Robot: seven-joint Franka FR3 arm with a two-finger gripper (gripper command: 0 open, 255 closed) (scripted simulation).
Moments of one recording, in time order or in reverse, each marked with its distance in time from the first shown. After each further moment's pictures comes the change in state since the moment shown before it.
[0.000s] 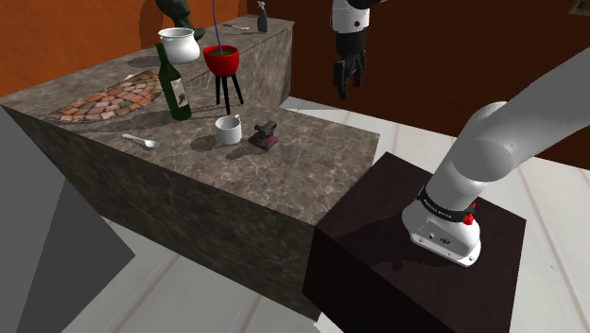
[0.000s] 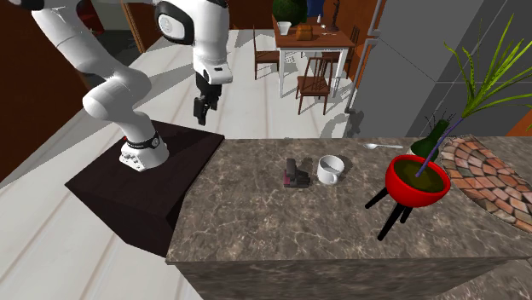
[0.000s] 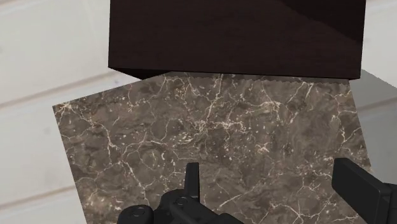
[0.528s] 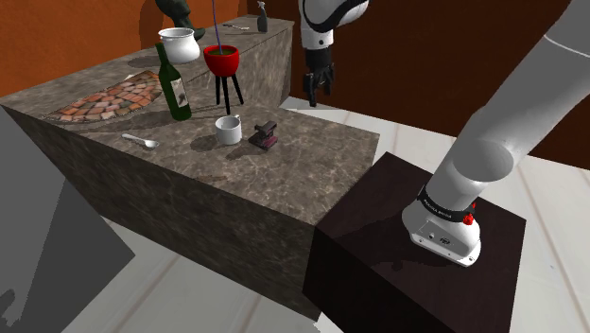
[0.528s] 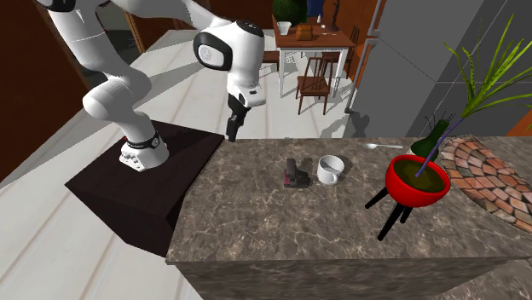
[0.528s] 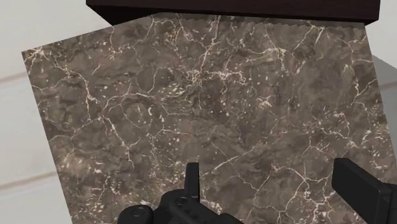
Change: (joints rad) arm 0.009 0.316 0.009 0.156 0.011 0.175 0.007
